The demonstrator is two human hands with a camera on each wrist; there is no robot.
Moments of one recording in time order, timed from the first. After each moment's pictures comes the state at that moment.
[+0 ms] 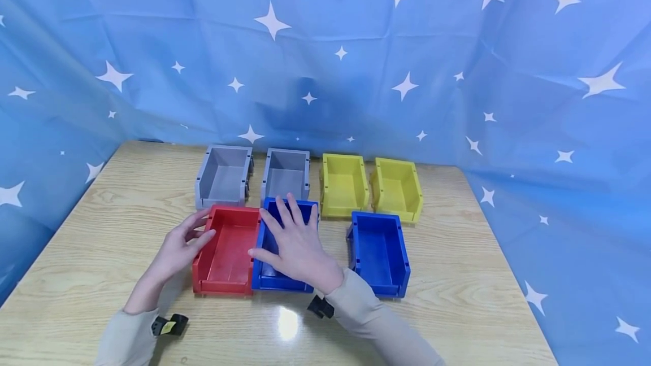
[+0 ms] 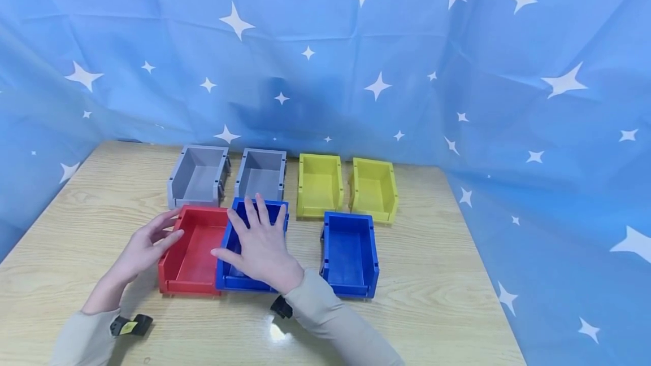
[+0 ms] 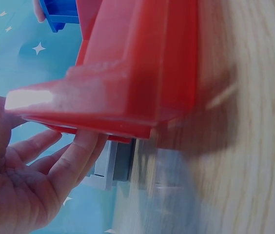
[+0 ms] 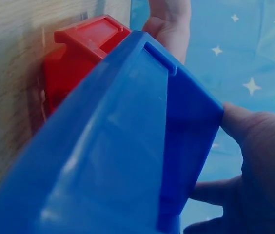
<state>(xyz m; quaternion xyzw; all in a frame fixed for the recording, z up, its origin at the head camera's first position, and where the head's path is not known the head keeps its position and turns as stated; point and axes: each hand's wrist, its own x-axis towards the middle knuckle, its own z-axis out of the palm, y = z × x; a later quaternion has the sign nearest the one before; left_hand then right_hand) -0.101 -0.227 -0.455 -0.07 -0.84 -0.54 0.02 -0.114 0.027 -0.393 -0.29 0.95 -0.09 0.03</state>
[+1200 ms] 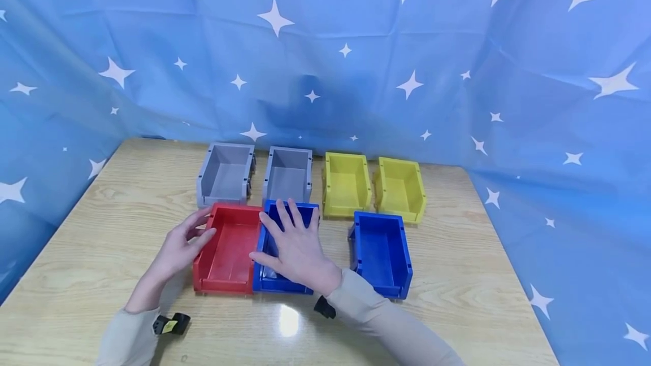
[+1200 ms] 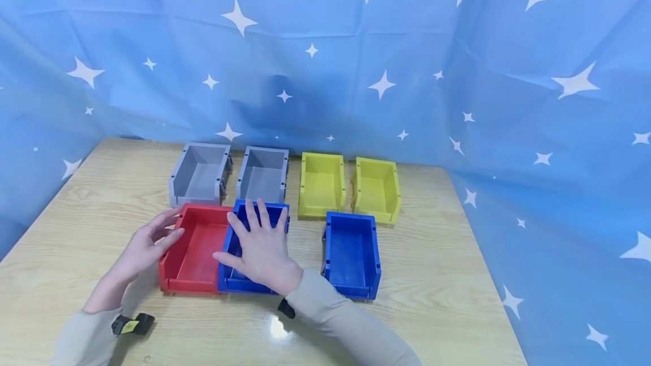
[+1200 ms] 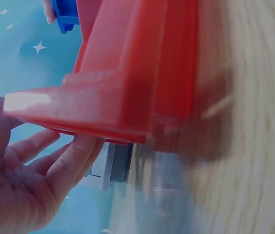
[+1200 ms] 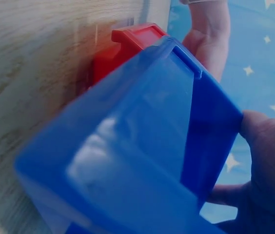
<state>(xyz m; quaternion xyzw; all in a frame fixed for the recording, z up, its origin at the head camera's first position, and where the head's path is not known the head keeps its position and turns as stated) -0.100 -0.227 -0.459 -0.08 -0.85 -0.52 0.04 -0.114 0.024 -0.408 -0.30 0.95 -0.06 0.03</state>
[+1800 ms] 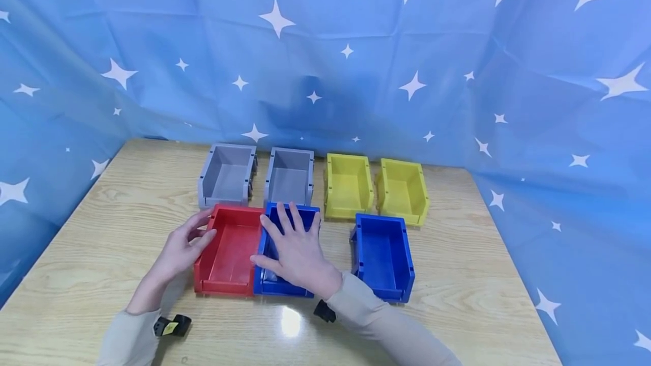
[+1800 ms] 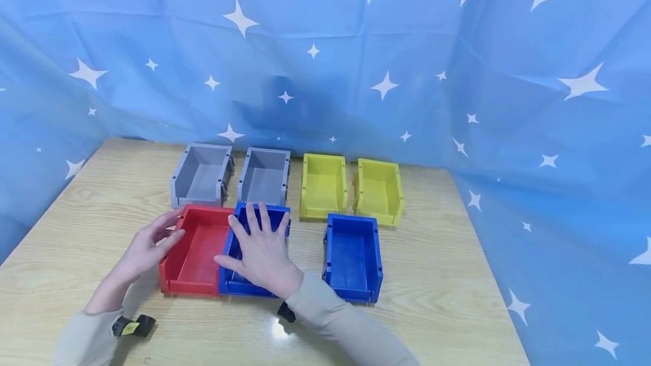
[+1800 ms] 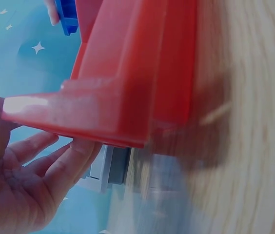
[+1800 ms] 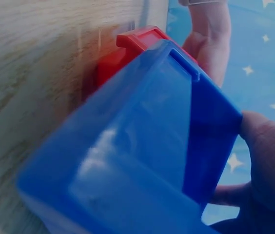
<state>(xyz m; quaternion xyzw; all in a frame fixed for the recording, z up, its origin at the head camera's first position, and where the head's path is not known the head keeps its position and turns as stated) -0.101 -0.225 -0.460 -0.08 -0.85 -0.52 0.06 -0.115 0.025 -0.414 -0.30 0.95 -0.06 0.03</state>
